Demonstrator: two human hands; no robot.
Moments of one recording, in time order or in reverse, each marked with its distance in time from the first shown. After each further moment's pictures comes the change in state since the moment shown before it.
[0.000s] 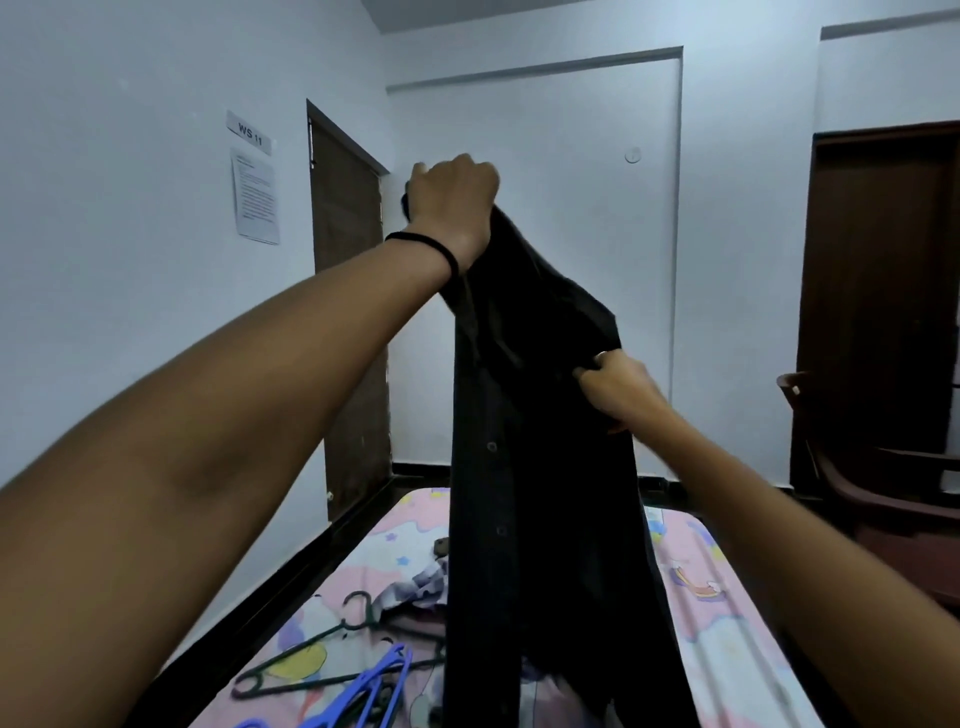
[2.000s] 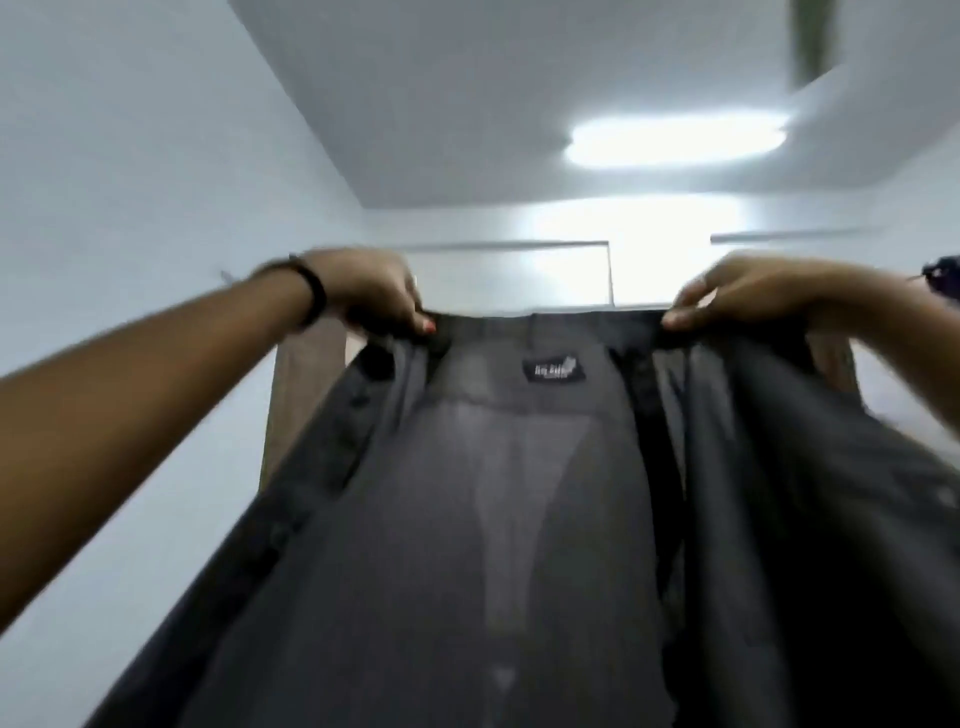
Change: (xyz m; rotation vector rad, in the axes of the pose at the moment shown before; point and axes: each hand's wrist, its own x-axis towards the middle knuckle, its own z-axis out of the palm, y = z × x) left_hand 0.054 -0.056 -0.101 -0.487 -0.432 0.013; right_hand 0.019 -0.065 -0.280 -0.208 0.166 -0.379
